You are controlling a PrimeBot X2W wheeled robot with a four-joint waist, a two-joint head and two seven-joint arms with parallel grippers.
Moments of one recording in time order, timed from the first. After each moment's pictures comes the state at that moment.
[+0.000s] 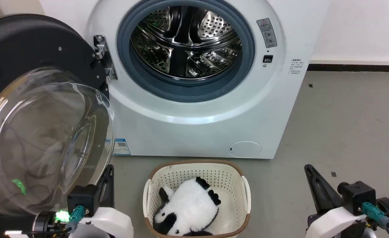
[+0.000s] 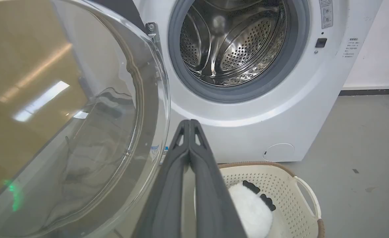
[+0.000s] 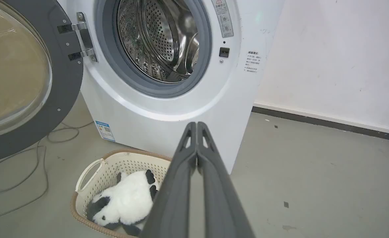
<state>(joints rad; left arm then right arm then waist) 0.02 0.05 0.00 0.00 0.00 0.00 0.00 0.01 -0.05 0.00 0.00 0.01 0.13 0.00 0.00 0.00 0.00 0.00</state>
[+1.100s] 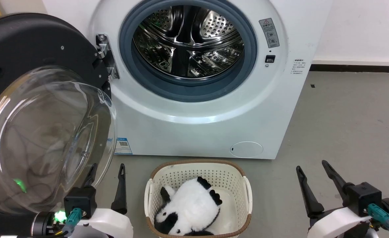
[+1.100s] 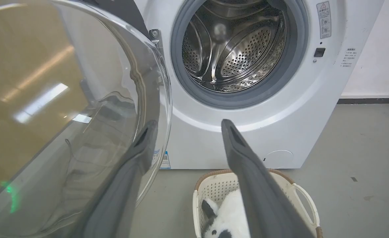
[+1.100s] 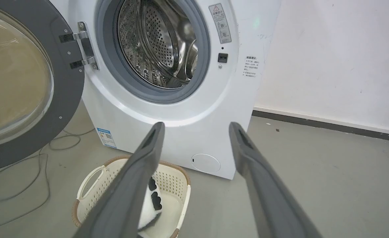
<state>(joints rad) 0.02 0.05 0.00 -0.01 -0.02 0.01 -0.03 0.02 -0.05 -0.01 0.01 0.03 0.13 -0.03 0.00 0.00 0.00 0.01</state>
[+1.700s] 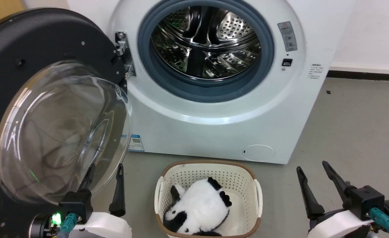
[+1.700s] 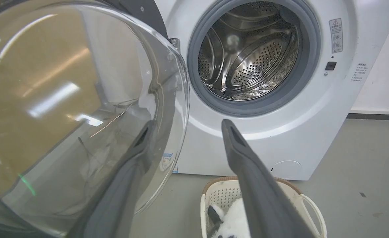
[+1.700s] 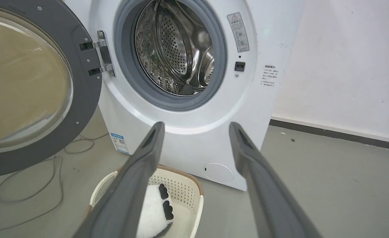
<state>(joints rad) 0.04 0.05 0.01 -0.03 -0.05 0.00 -0.06 0.03 -0.05 -0.01 0.00 0.04 0.13 -0.06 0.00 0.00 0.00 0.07</state>
